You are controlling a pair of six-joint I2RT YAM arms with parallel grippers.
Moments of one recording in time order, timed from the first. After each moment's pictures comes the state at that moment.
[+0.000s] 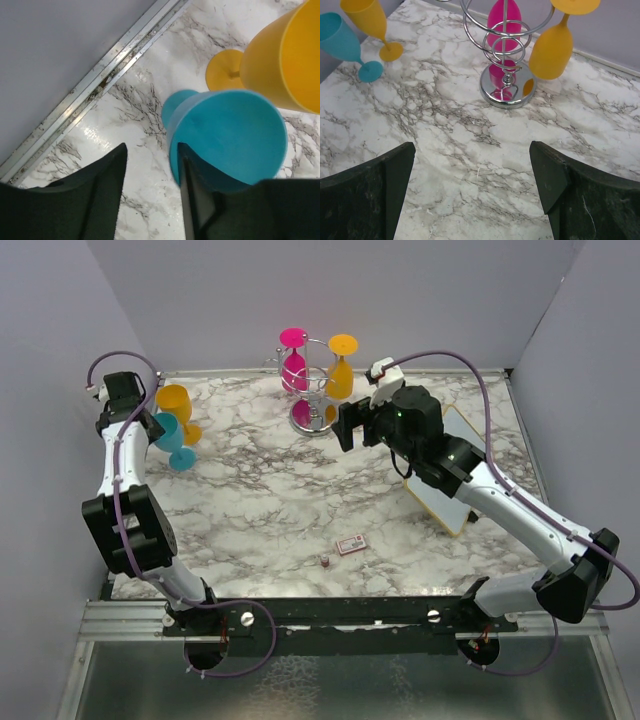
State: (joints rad) left arm 0.34 1.66 1.43 -0.64 -0.22 -0.42; right arm 0.76 1.35 1.36 -0.27 0.20 0.11
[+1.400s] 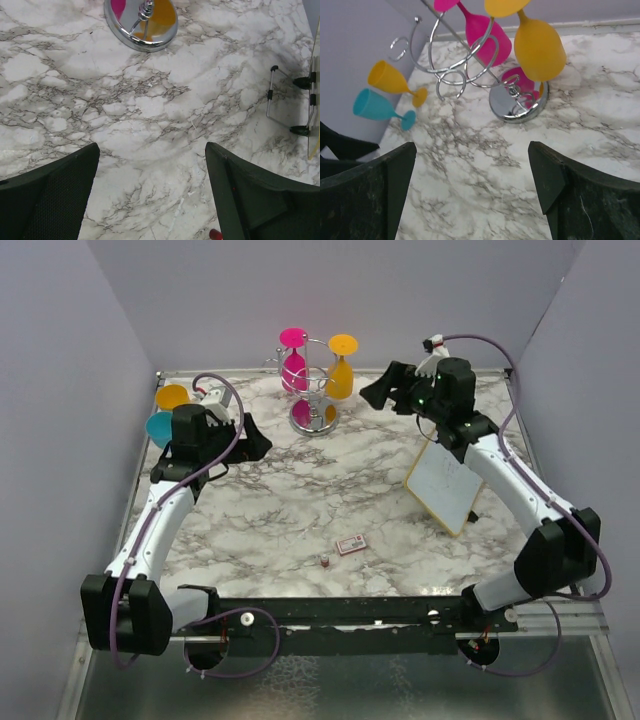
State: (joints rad) left arm -0.10 1.19 0.96 -0.28 0.39 -0.30; right arm 0.39 1.46 1.29 -0.09 -0.21 0.42
